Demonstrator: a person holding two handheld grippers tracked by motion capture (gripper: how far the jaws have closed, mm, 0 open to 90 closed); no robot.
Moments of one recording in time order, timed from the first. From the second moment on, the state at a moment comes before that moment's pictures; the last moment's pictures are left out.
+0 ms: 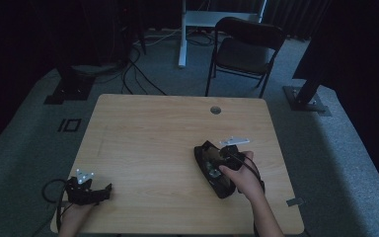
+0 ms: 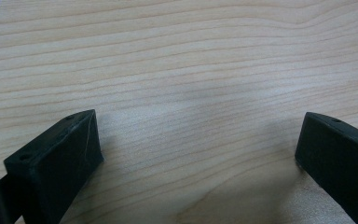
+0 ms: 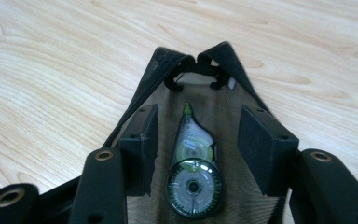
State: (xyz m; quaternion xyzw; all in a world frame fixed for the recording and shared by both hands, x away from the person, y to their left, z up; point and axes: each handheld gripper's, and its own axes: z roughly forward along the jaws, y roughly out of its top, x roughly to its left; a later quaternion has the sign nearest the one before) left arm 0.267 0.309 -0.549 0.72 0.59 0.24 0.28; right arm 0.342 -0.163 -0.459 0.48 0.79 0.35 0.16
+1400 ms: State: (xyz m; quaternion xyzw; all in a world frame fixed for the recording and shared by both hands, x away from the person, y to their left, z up) left arm 0.267 0.309 -0.549 0.72 0.59 0.24 0.28; right arm 0.324 -0.249 -0.469 0.53 0.73 0.38 0.22
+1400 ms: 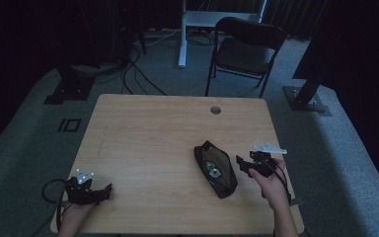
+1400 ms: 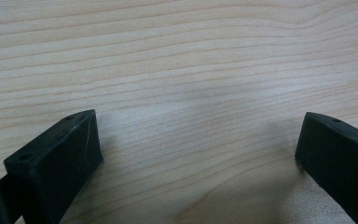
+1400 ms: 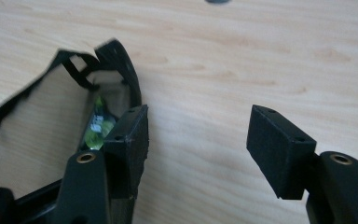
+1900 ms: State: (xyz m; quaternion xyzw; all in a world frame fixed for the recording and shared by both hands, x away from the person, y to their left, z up) left arm 0.267 0.310 -0.549 0.72 0.58 0.24 0.28; right arm 0.313 -0.274 -0.505 0.55 0.72 0.37 0.21
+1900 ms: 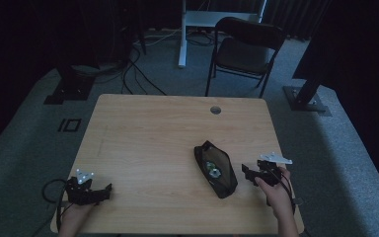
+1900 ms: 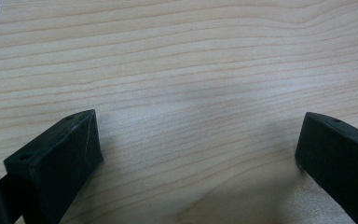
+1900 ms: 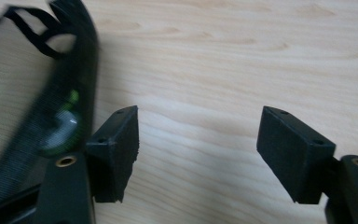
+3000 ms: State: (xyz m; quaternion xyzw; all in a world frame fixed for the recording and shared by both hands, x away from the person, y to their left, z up) left arm 0.267 0.310 -0.549 0.72 0.58 0.24 0.28; right arm 0.277 -0.302 -0.552 0.53 0.74 0.33 0.26
